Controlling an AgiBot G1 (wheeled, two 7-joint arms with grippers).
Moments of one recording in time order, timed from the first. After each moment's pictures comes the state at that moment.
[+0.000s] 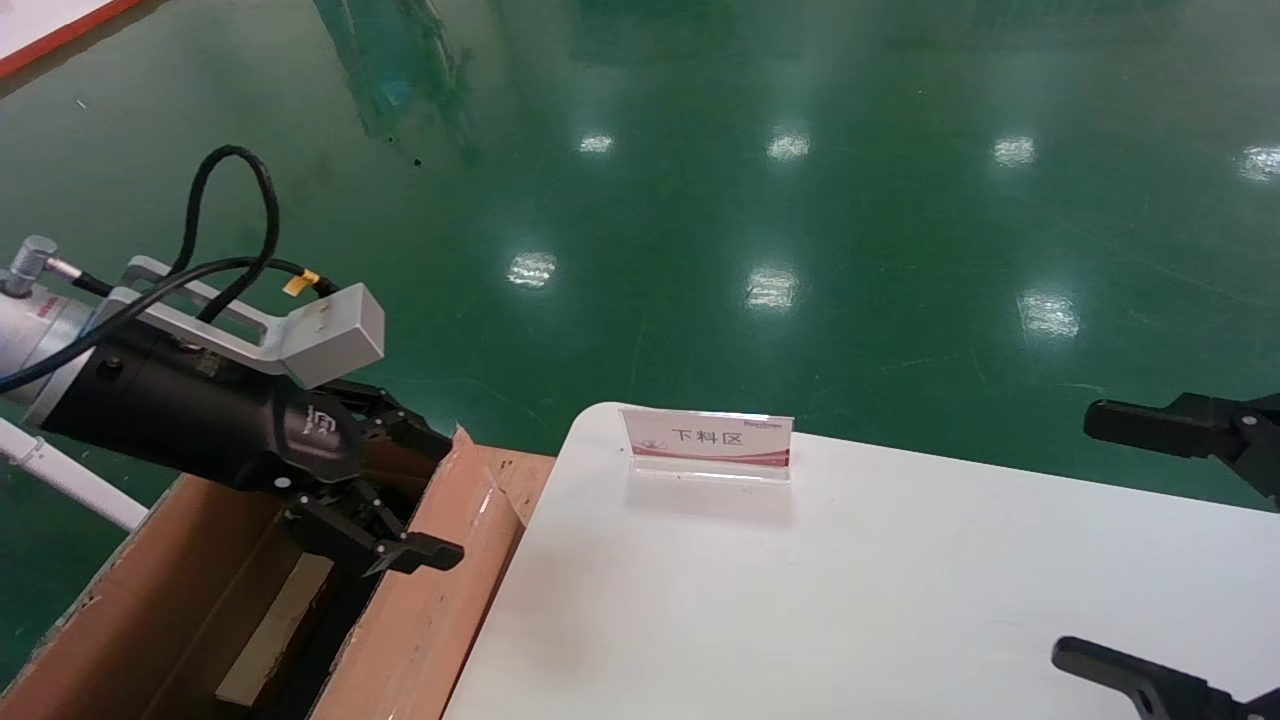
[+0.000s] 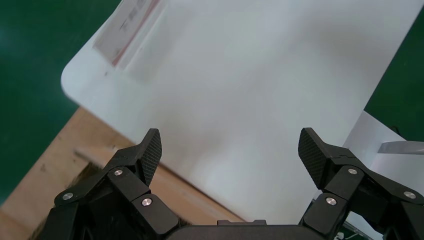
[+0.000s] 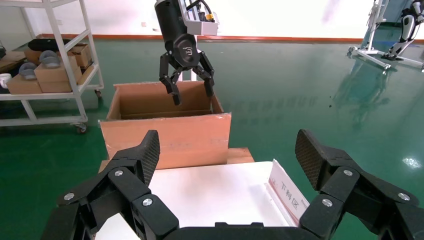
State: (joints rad) left arm -2.41 0.39 1.96 -1.14 0.86 1.42 -0.52; right arm 1.07 -0.61 -0.28 1.28 -0.73 -1.50 0.19
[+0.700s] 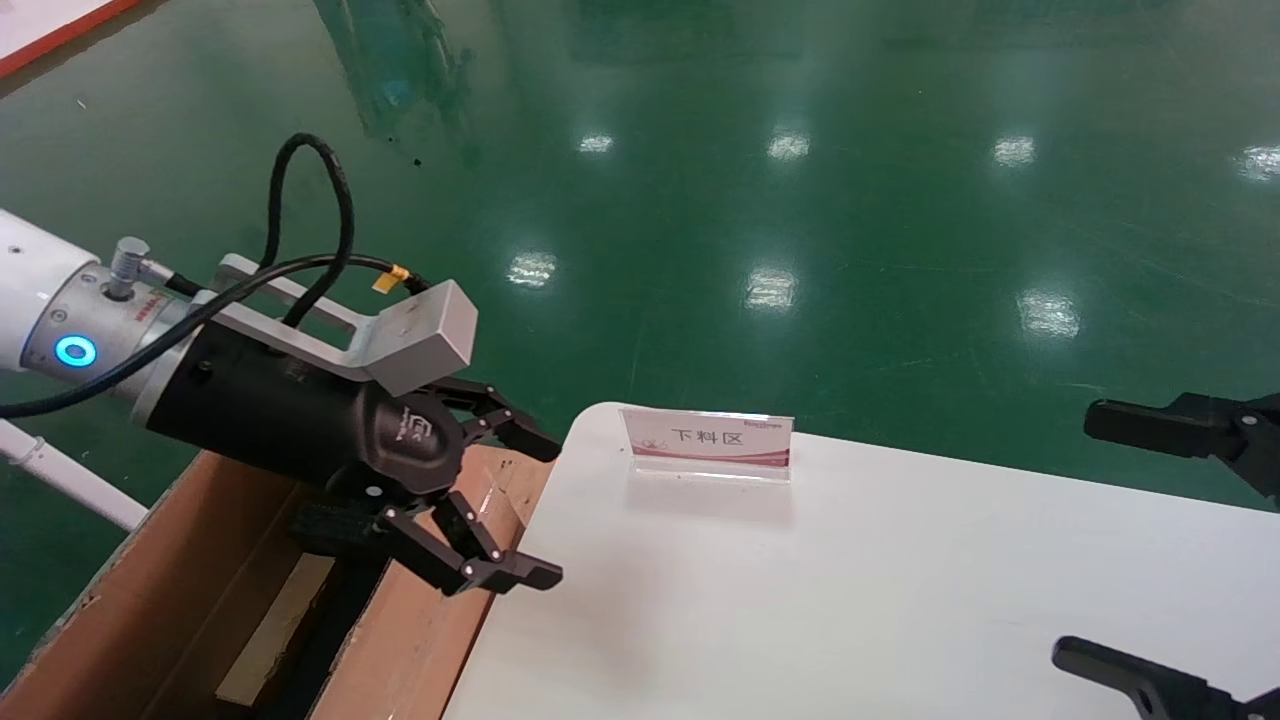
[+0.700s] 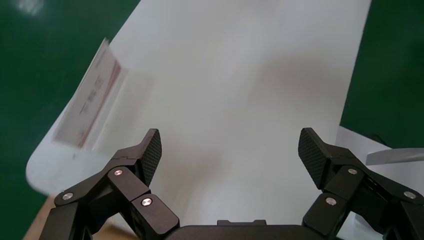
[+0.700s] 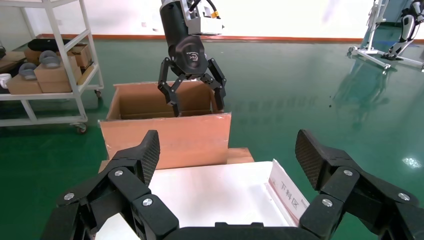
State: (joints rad) left arm -2.12 0.44 1.59 -1.18 0.83 1.44 -0.44; right arm 1.07 -0.61 -0.28 1.28 -0.73 -1.49 0.19
